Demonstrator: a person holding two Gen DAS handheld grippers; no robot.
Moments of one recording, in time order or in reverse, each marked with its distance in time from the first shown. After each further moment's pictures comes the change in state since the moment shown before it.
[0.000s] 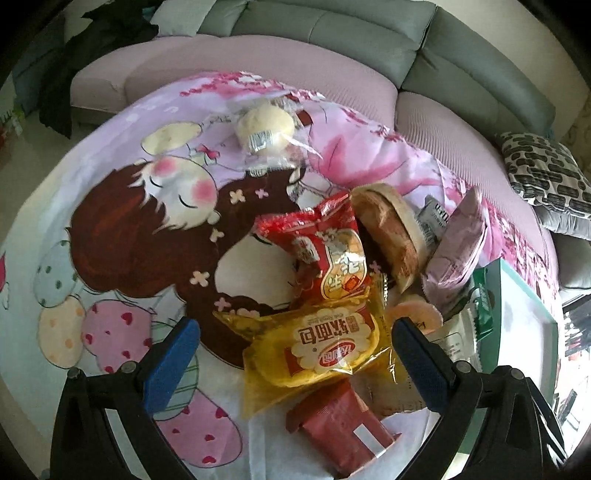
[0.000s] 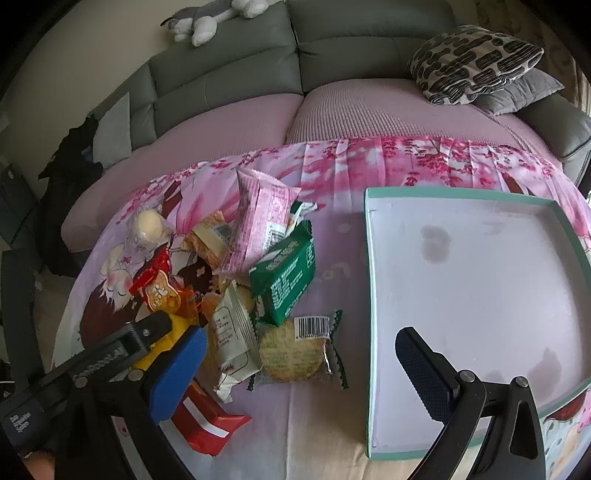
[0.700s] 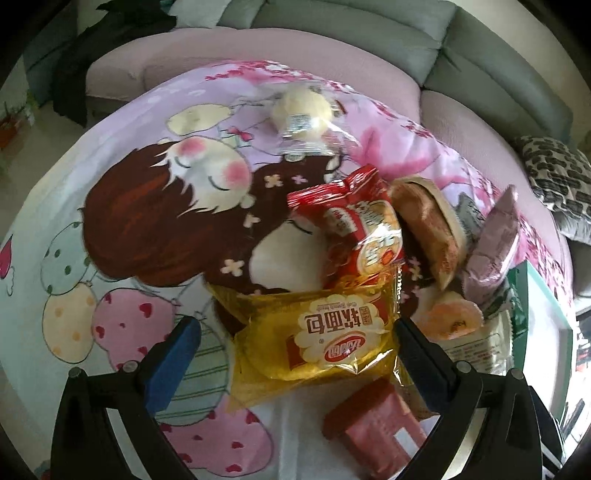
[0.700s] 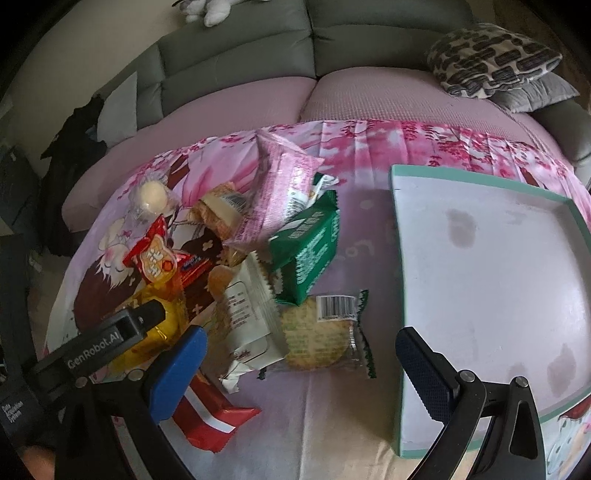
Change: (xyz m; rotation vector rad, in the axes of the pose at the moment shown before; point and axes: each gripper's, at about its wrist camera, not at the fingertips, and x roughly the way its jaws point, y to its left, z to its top) left arm 0.007 0.026 -0.002 -0.050 0.011 0.064; right arm 0.020 0.020 -0.012 -0.052 0.057 0.022
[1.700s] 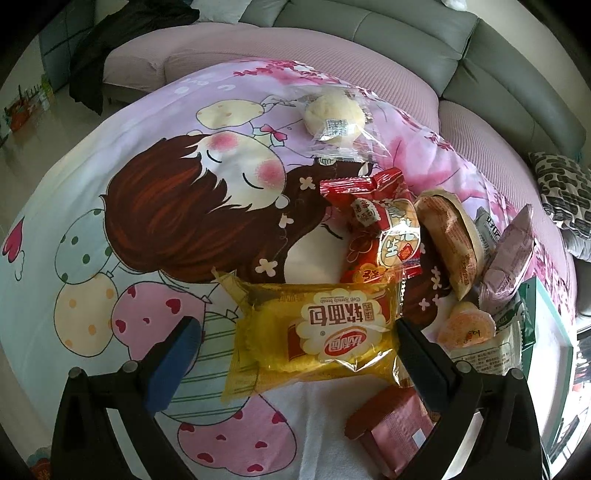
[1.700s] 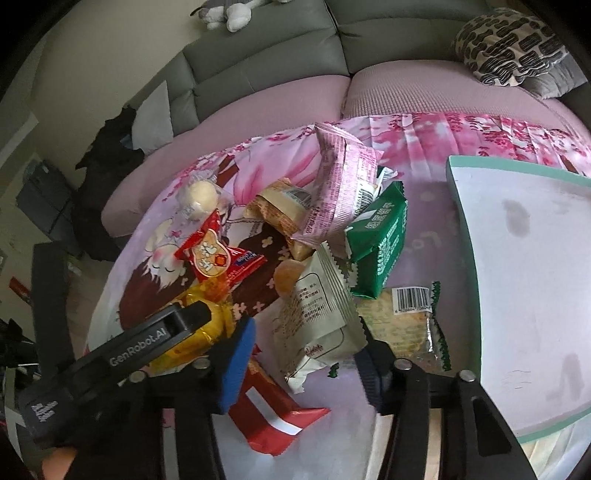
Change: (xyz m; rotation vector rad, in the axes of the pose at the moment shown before) left arm -0.003 0.016 -0.002 -0.048 -0.003 0.018; right arm -0.001 0.017 -0.005 0.037 -0.018 0.195
